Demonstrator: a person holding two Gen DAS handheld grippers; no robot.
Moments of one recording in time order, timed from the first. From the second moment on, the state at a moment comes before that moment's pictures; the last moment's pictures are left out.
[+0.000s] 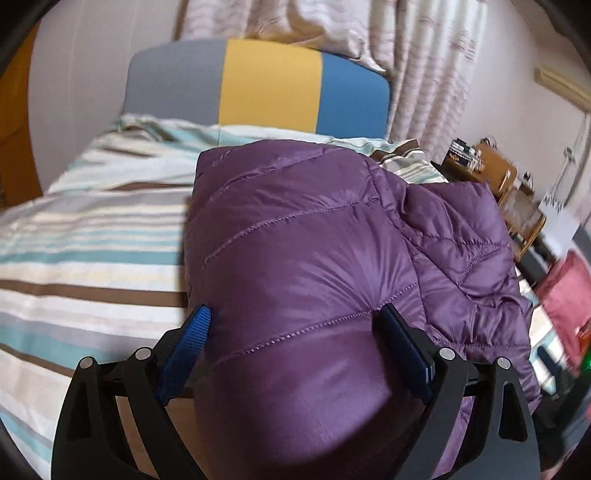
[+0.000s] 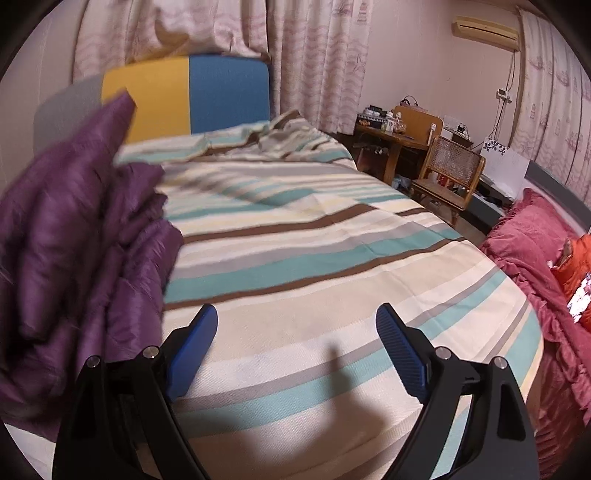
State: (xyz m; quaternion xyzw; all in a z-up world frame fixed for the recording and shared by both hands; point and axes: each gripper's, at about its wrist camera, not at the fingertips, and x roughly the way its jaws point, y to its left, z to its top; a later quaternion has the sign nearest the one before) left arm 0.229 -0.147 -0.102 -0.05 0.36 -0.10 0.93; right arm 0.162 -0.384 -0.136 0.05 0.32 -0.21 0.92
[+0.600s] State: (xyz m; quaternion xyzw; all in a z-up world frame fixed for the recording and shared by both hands) left arm 0.260 -0.071 -0.051 -0.18 0.33 0.05 0.93; right arm 0.251 -0.287 -0.005 0.13 0.26 0.01 0.96
